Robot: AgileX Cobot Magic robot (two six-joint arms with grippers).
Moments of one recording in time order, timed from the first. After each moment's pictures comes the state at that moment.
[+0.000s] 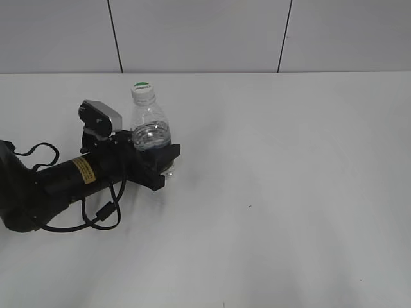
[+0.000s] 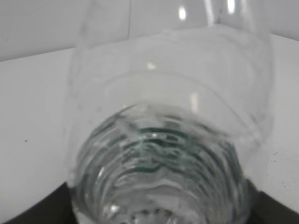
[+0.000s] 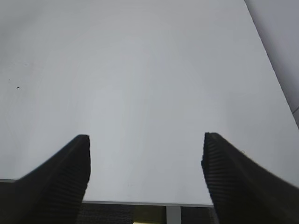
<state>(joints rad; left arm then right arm) -0.32 2.23 -0.75 0.54 -1.21 -0.20 0.04 -0.01 -0.52 0.02 1.10 -0.20</state>
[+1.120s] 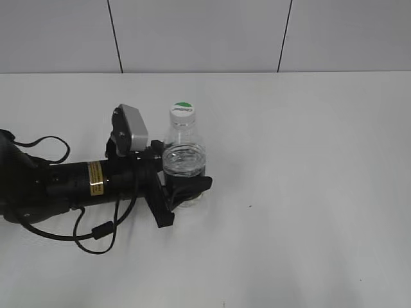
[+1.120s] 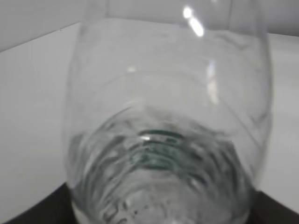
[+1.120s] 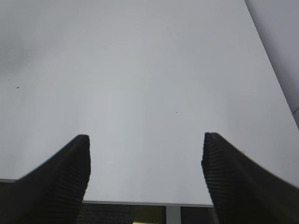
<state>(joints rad) -0.36 2.15 -0.75 0.93 -1.17 -0.24 0.04 -0.01 -0.52 0.02 1.10 -0.20</state>
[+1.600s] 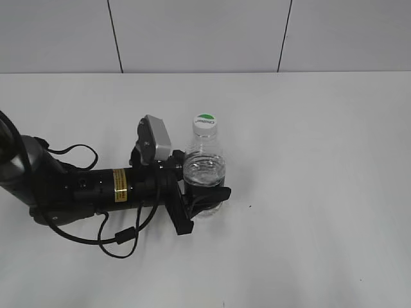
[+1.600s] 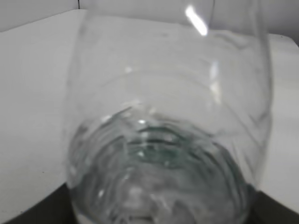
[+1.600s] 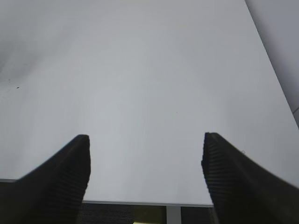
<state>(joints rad) -0.44 2.25 -0.85 0.93 -1.18 -0.27 0.04 -0.01 -0.52 0.02 1.10 -0.20</state>
